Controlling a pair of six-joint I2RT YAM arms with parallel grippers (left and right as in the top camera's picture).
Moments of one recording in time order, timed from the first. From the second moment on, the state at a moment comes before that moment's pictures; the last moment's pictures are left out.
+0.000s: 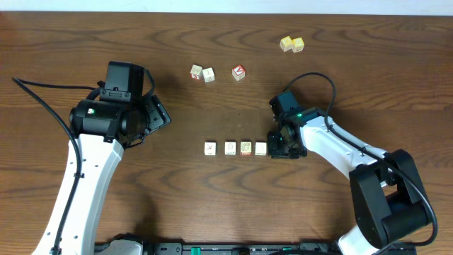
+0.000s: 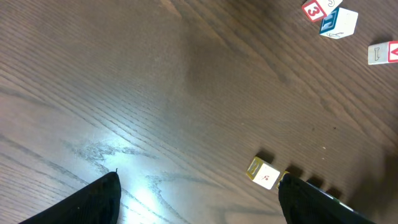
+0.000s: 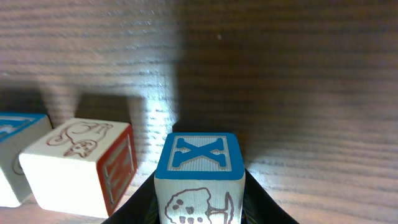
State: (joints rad) left arm -0.14 1.34 1.28 -1.13 -0.05 -0.65; right arm 0.43 1.78 1.01 -0.72 -0.09 0.47
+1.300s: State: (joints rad) left arm -0.14 1.34 1.28 -1.13 -0.05 -0.65; right arm 0.43 1.78 1.01 -0.73 -0.09 0.52
